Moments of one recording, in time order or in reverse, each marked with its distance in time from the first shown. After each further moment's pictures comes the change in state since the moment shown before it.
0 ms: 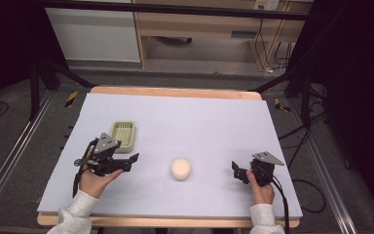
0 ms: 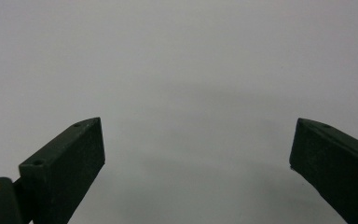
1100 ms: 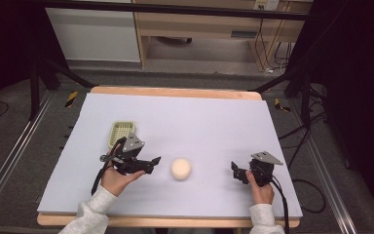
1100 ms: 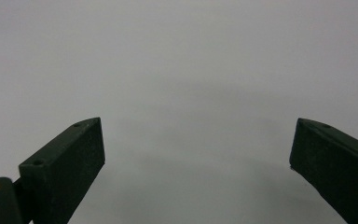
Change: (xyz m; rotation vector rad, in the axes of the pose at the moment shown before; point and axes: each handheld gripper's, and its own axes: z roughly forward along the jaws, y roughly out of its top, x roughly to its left) left arm -0.041 0.021 0.032 0.052 -0.095 0.085; right arm 0.001 0.000 0.001 0.012 -0.003 -0.019
